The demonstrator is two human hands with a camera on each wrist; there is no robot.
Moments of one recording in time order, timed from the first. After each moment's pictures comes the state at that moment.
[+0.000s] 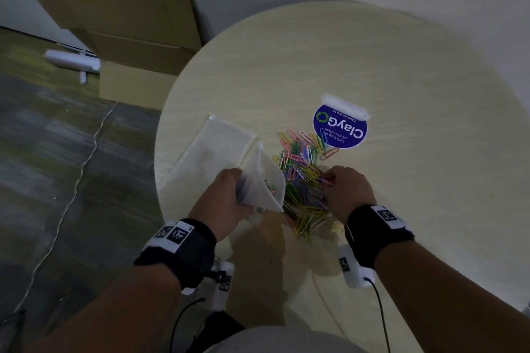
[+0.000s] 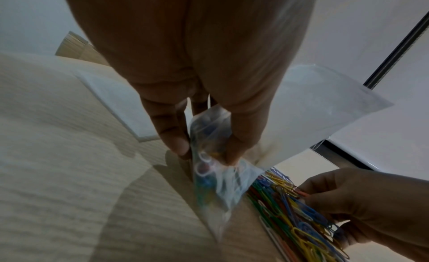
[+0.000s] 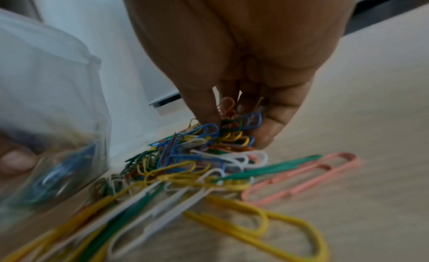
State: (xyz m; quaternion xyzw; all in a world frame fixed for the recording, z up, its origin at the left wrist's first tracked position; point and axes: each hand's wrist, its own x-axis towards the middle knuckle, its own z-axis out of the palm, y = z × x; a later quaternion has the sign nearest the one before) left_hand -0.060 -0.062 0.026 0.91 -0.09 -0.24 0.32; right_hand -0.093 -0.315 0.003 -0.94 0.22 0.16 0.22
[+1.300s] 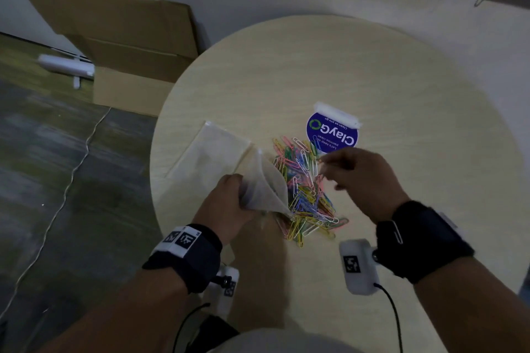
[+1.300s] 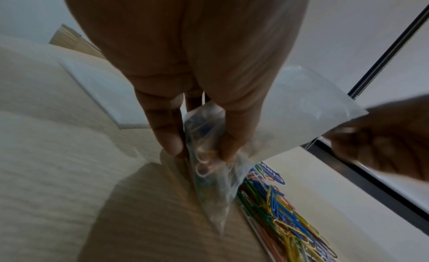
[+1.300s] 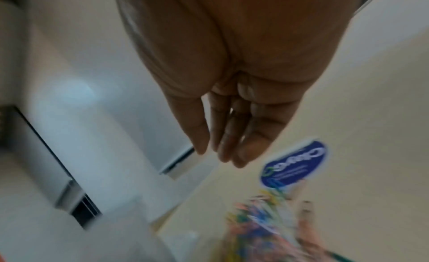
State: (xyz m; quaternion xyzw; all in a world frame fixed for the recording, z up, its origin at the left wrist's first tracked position) left_hand -0.064 -0.076 0.026 0.91 -0.09 -0.24 0.31; right_hand -0.100 -0.322 0.096 -0.84 0.22 0.06 0.48
